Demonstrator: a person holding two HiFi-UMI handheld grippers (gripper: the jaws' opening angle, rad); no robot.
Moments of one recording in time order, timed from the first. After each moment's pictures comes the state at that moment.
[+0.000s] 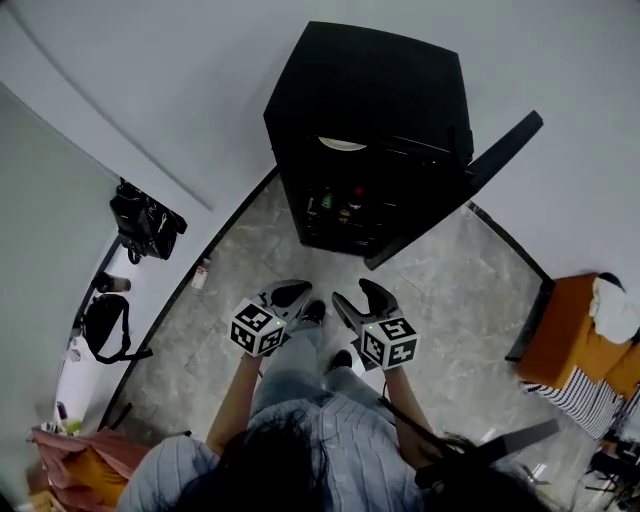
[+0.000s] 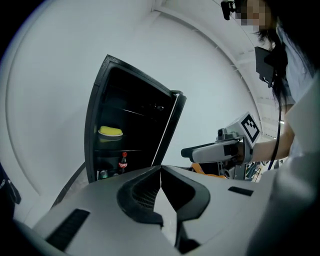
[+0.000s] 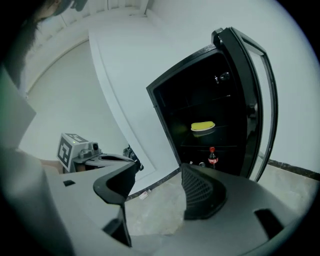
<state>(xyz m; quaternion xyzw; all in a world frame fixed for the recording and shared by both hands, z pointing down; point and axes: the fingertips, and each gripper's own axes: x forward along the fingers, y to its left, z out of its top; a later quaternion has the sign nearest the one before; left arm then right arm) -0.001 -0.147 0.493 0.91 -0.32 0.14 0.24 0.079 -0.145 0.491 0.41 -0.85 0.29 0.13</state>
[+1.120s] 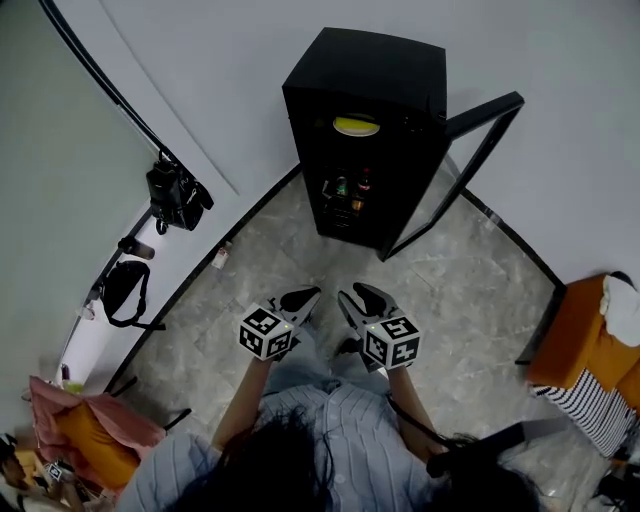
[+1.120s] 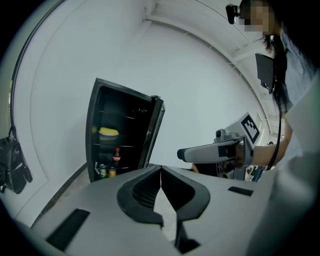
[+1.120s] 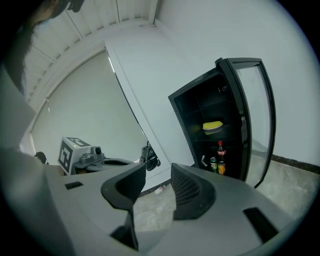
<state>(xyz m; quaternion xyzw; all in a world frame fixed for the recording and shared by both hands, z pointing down) 0.044 0.011 0.452 0.89 -0.37 0.13 0.22 0.104 0.003 0.449 0.35 -0.89 0.28 0.09</state>
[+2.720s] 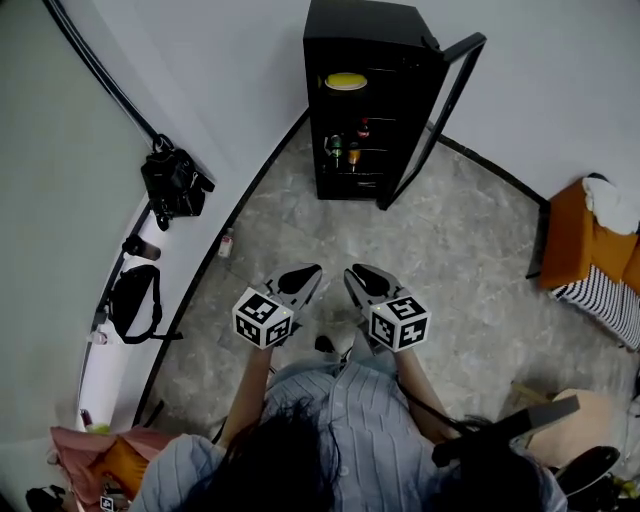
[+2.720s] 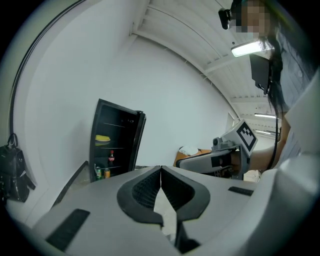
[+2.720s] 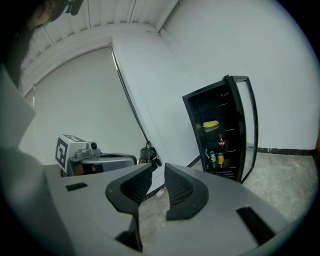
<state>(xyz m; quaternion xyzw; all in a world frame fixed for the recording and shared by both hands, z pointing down) -0.121 0.179 0.424 0.94 -0.27 0.10 0.17 -0.059 0.187 0.442 0.46 -0.84 0.27 0.07</state>
